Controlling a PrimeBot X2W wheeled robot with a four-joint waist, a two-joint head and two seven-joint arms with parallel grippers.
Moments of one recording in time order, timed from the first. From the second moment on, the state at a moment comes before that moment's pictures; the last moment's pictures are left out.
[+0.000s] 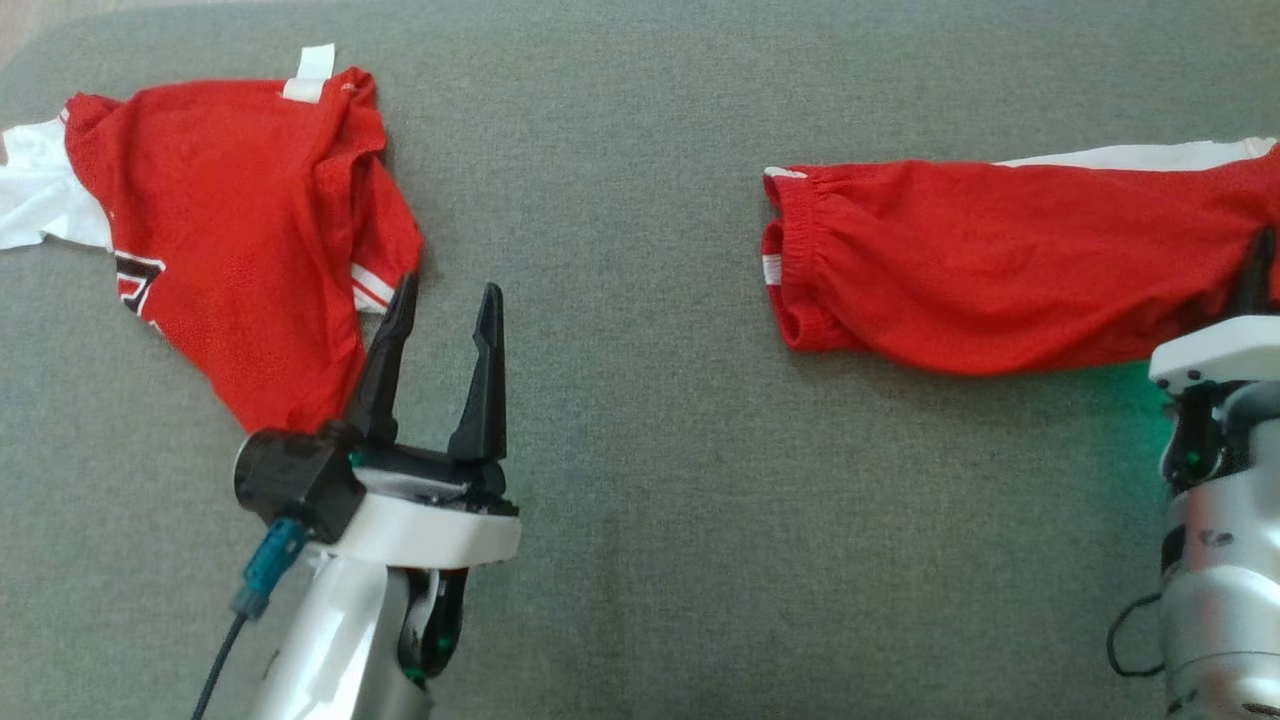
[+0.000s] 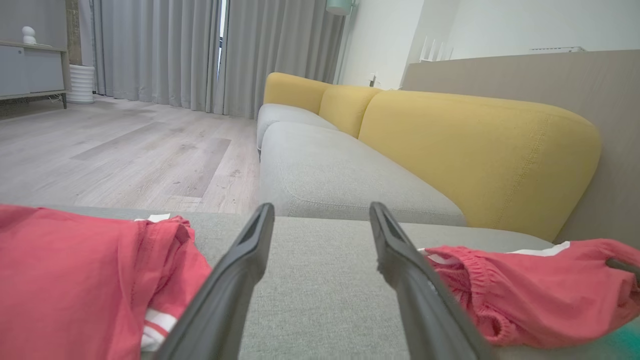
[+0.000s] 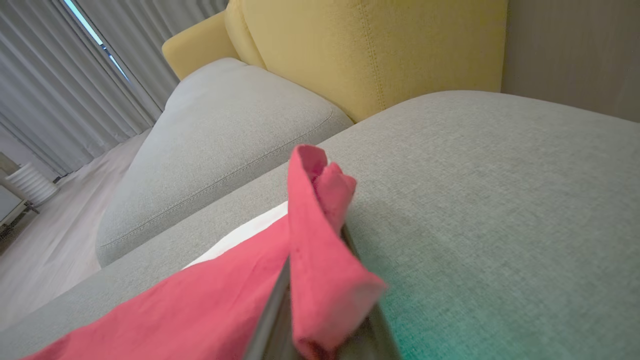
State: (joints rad) left arm -0.25 0.04 -0.27 0.17 -0.29 -0.10 -0.26; right arm -0.62 -0.09 -0.49 0.84 0.18 0.13 -0.21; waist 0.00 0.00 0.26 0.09
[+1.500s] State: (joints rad) left arm -0.21 0.04 -0.29 0.21 -0.30 -0.08 -0.26; right arm -0.58 -0.07 0.22 0.74 0.33 0.13 -0.19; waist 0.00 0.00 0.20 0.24
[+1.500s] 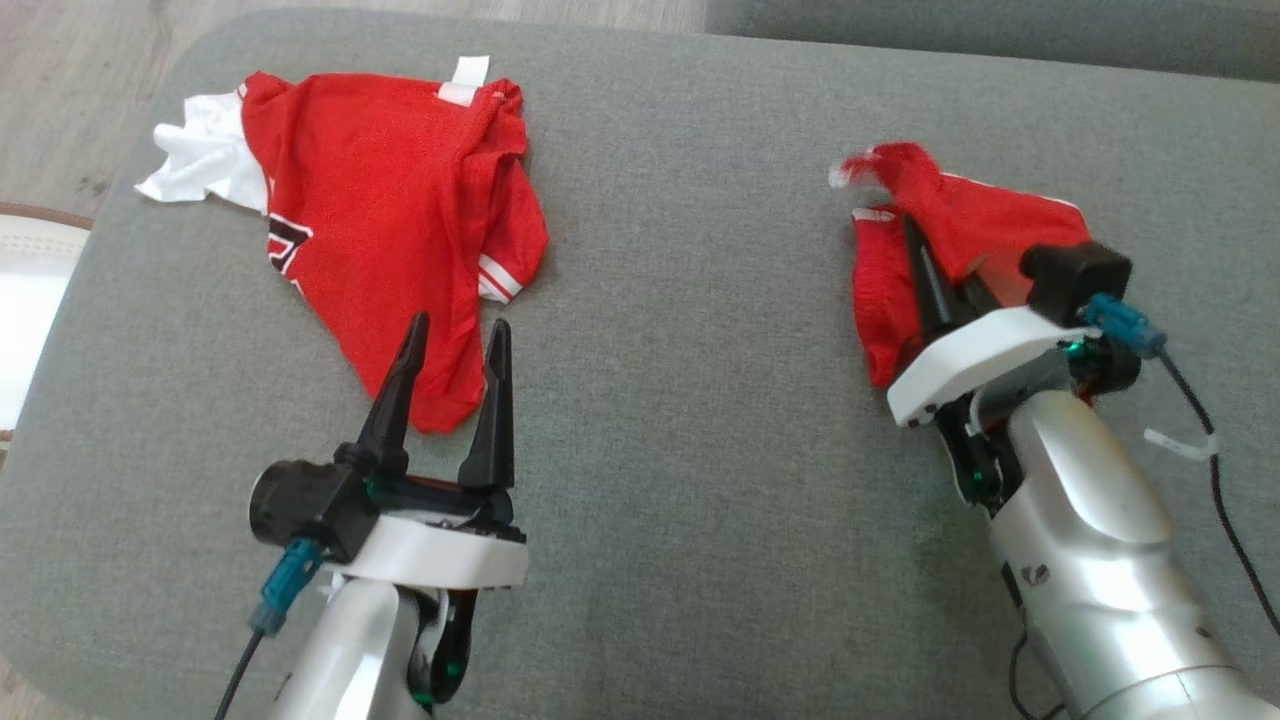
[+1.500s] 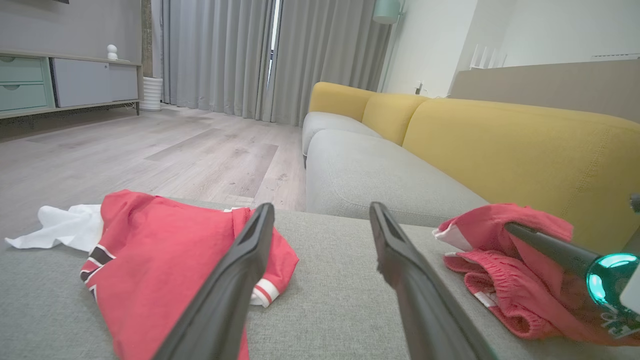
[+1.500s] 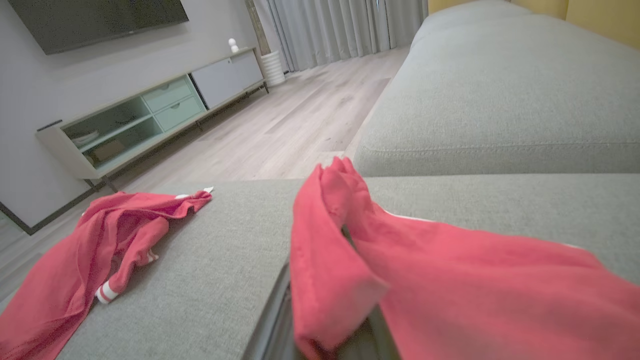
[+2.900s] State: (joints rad) left arm -0.18 0.04 -0.20 0.09 -0.27 -0.11 -0.26; right arm -0.21 -0.06 -0.03 0.29 0.12 0.13 -0.25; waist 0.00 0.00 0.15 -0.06
